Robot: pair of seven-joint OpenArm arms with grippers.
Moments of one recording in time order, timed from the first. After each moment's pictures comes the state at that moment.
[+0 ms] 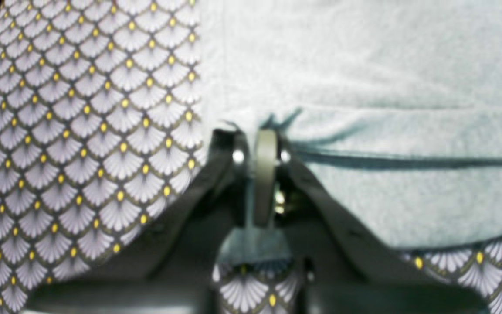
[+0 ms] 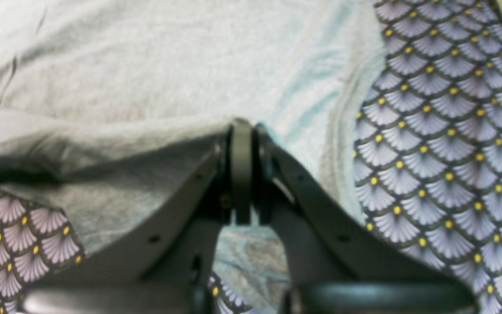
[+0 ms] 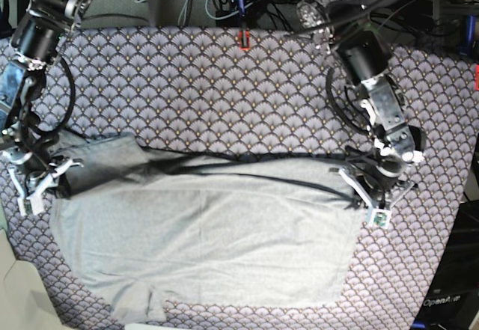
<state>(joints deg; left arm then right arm) -19.4 6.5 -36.3 75.0 28.0 -39.9 24.5 10.7 16.4 28.6 77.8 12.2 39.9 -40.0</state>
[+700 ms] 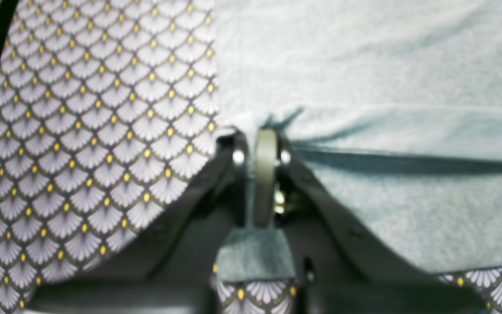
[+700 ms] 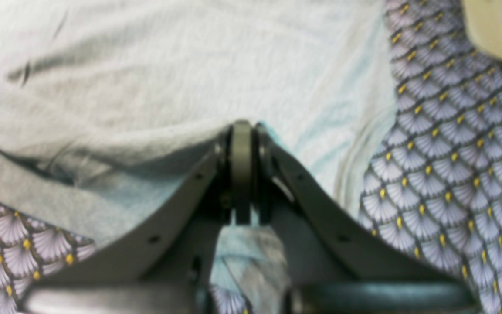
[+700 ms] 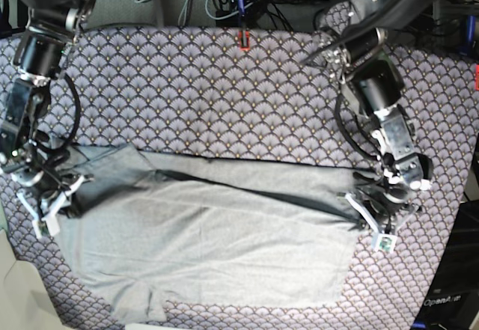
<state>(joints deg) -27.7 2.7 -36.2 65.9 28.4 -39.9 24.4 16.1 16.7 21.6 76.4 7.6 39.8 -37.6</state>
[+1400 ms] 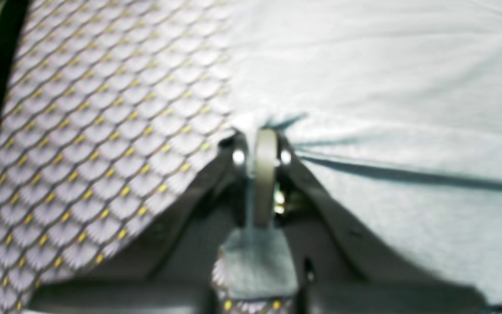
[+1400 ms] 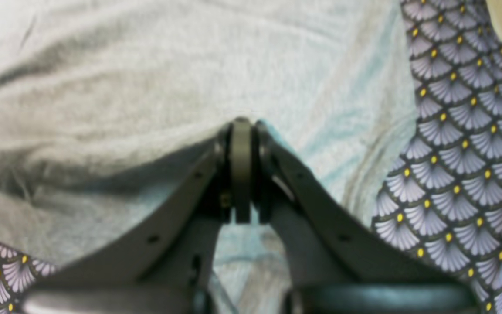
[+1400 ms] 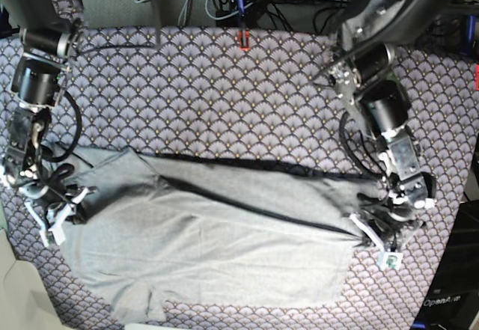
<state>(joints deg) -32.7 0.8 -36.2 59.9 28.0 -36.8 24.0 23.6 18.0 19.8 59.9 1.4 39.9 -29.7</state>
